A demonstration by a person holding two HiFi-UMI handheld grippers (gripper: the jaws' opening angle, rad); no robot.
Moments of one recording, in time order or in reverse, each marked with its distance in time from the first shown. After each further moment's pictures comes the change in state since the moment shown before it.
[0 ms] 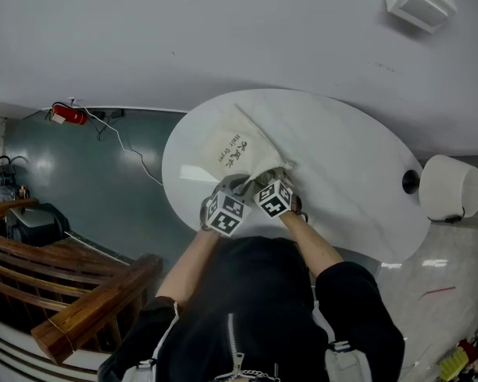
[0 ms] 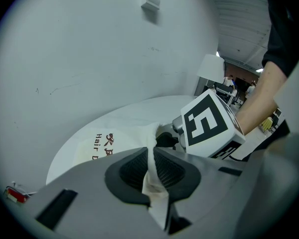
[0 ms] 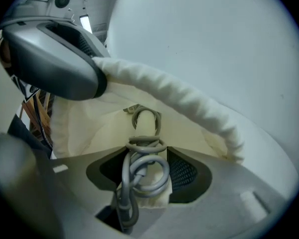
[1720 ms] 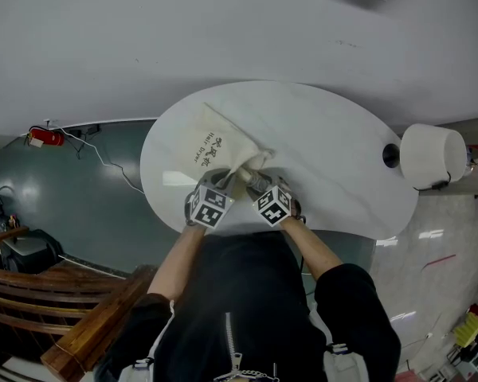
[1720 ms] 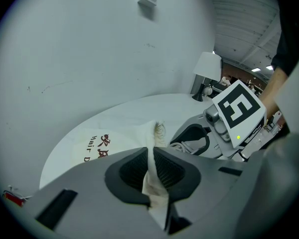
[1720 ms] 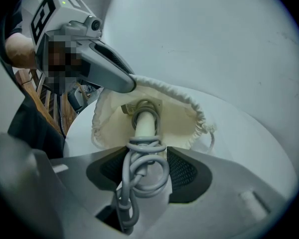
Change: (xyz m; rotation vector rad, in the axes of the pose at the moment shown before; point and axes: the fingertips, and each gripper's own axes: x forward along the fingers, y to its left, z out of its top) left arm 0.016 -0.008 -0.001 0.025 0.014 -0.044; right arm -0.058 0.004 -0.051 0.051 0.043 -0.020
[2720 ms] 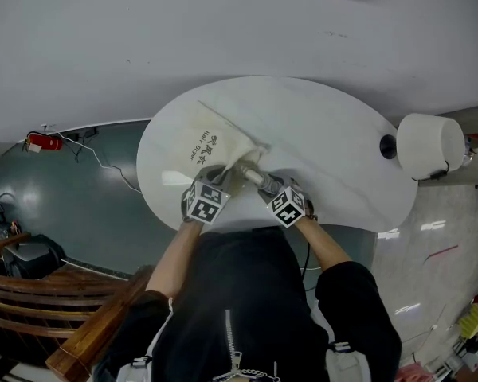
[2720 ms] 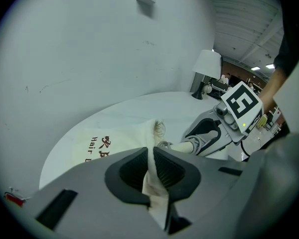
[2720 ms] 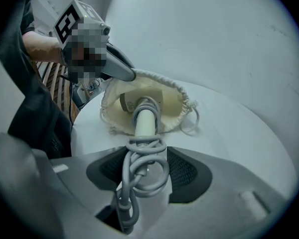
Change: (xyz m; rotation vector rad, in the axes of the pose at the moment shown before) left arm 0.005 0.000 -0.002 0.011 0.021 -0.003; right arm -0.029 -0.010 -0.047 -0.007 0.034 0.019
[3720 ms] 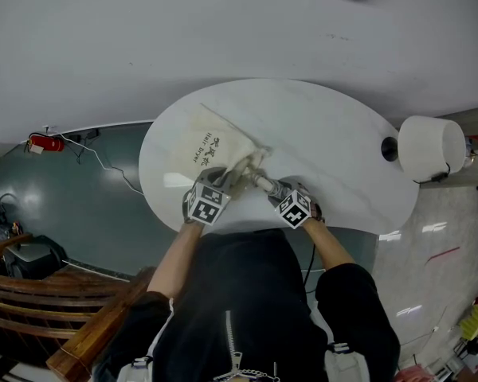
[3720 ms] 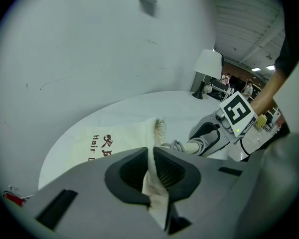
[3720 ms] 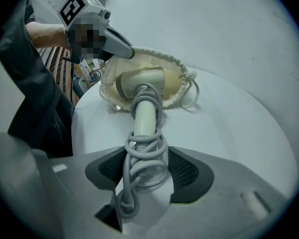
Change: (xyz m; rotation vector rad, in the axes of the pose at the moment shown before) left arm 0.000 0.003 -0.004 -0.010 0.006 -0.006; right arm 0.006 -0.003 -0.047 -0.012 0.114 0.025
